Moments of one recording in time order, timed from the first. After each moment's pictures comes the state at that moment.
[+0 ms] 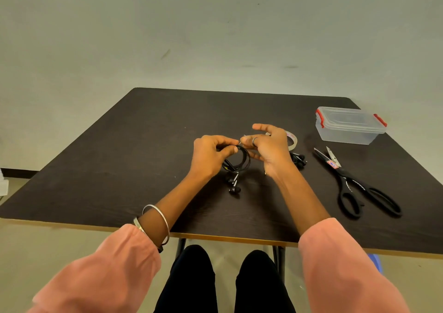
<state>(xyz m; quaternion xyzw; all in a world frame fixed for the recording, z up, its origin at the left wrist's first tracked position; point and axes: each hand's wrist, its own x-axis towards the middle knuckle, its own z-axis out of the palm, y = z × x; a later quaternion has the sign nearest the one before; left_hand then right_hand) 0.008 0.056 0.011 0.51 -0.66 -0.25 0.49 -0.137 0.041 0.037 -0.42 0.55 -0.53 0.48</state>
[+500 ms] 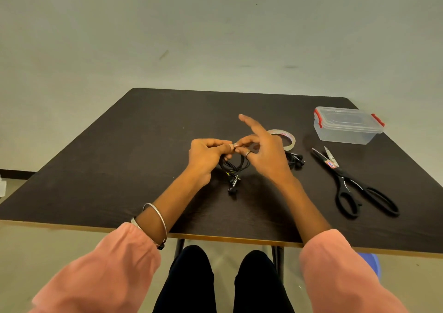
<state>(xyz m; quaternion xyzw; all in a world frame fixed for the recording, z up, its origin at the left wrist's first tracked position) 0.004 0.052 0.010 0.52 -0.43 -0.49 0.54 -0.149 0.052 0.020 -0.77 0.44 -0.43 0.15</state>
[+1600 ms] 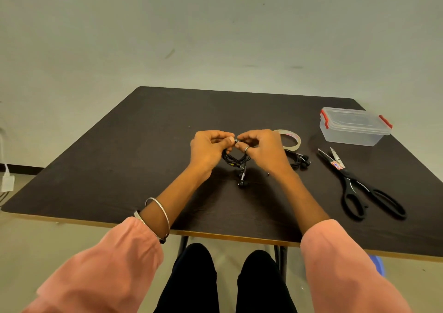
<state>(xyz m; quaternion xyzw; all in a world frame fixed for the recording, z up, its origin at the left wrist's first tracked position) 0.014 0.048 0.015 0.53 -0.52 -0.39 0.54 -0.138 0.035 0.023 -0.76 0.49 -0.40 0.17</state>
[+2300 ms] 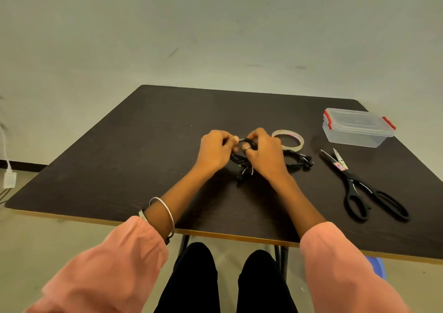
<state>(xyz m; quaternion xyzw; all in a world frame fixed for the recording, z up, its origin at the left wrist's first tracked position) 0.010 0.045 0.017 0.58 -0.64 -0.25 0.43 -0.129 0.040 0.011 -0.71 0.60 -0.35 0.12</state>
